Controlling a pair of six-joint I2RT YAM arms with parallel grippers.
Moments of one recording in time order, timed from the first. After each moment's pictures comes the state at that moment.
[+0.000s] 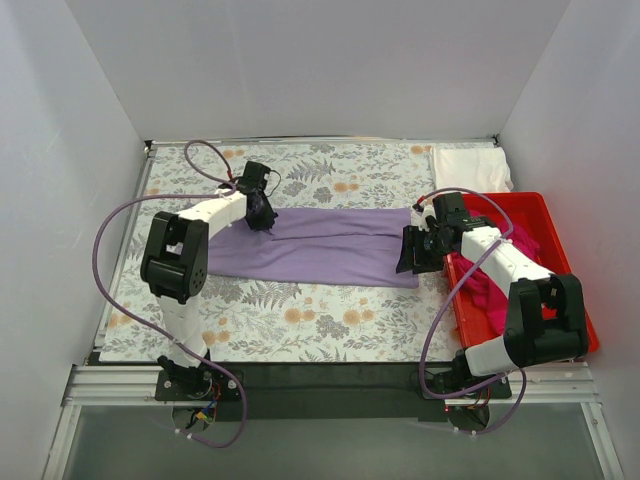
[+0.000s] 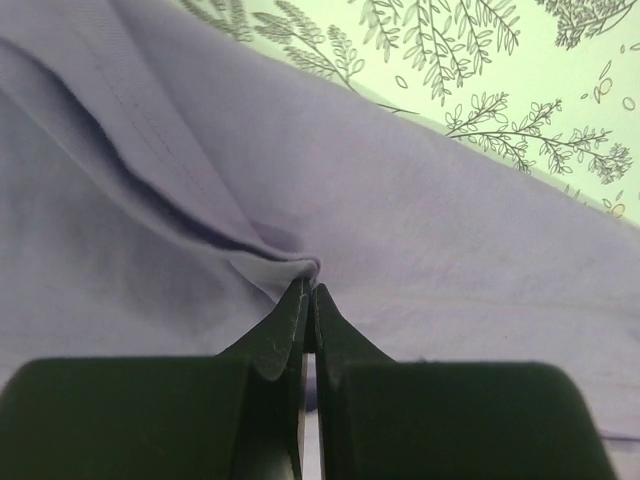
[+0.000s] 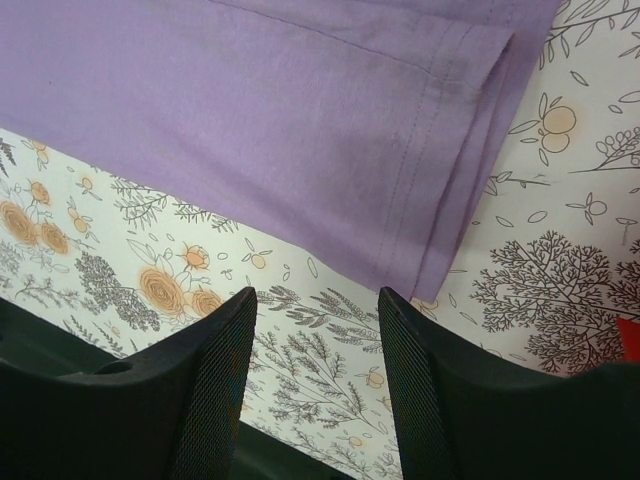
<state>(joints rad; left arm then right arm) -0.31 1.94 1.35 -0.47 -0.12 -0.73 0.20 1.43 0.90 -0.64 -0.38 0.18</state>
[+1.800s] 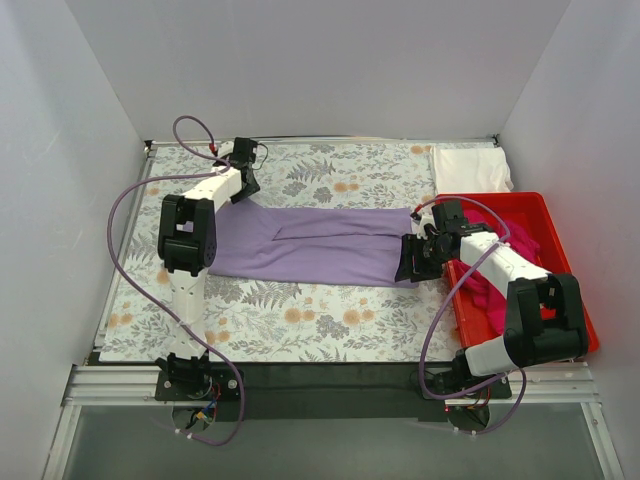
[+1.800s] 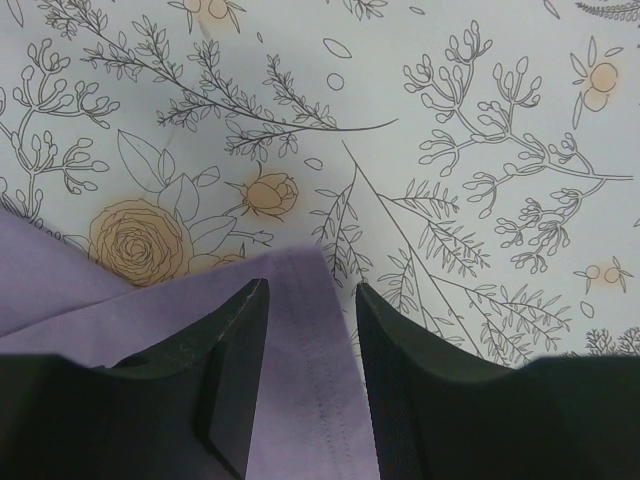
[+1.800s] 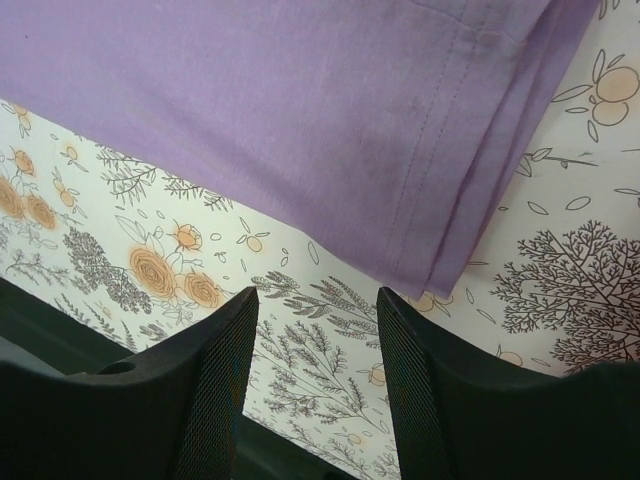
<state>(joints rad) -0.20 2.27 1.78 -0.50 -0.41 -0.65 0.20 1.43 0.83 -0.61 -0.42 0.15</state>
